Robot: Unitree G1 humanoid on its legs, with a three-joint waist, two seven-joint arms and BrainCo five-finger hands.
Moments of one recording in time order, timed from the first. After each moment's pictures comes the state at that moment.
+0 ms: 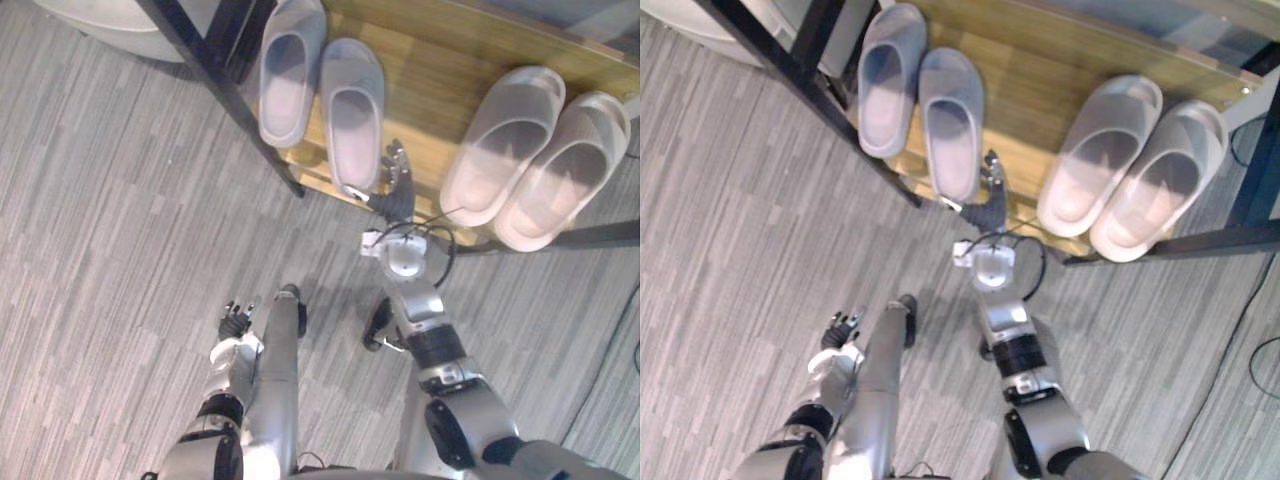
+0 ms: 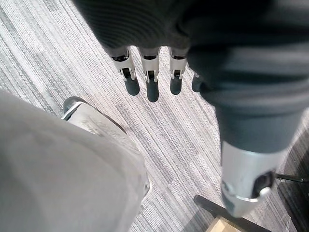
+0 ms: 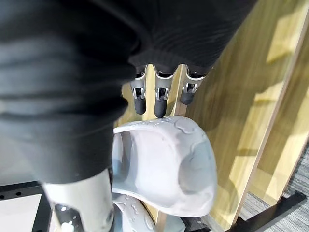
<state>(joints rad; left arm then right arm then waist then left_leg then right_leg) -0.33 0.02 0.25 0.94 -0.43 -0.12 0.15 -0.68 0.04 0.08 0.39 -0.02 -0.04 -0.37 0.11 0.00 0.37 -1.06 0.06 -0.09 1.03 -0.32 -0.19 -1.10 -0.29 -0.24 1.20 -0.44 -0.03</state>
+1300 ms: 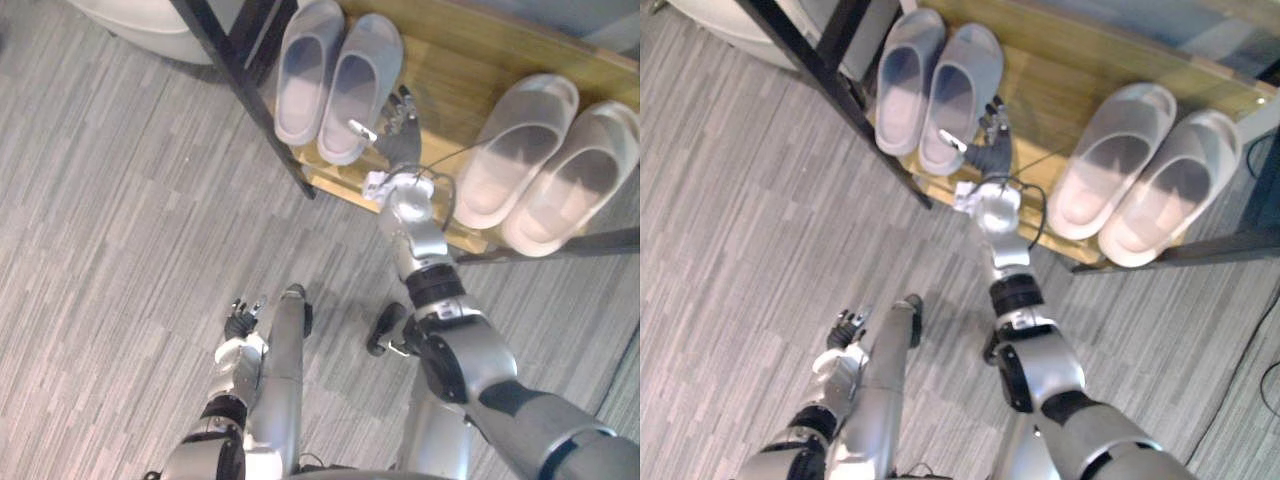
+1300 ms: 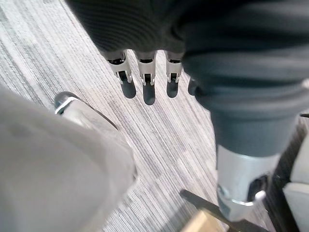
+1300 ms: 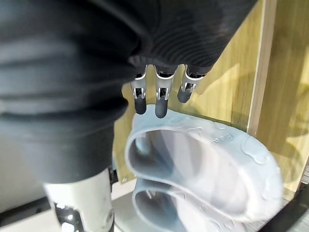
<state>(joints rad) -0.30 0.01 0.21 0.93 -0.45 -0.14 0.12 -0.91 -0.01 0.02 0.64 0.16 -0.08 -0.27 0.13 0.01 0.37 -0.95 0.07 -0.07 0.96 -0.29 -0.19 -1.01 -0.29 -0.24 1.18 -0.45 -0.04</state>
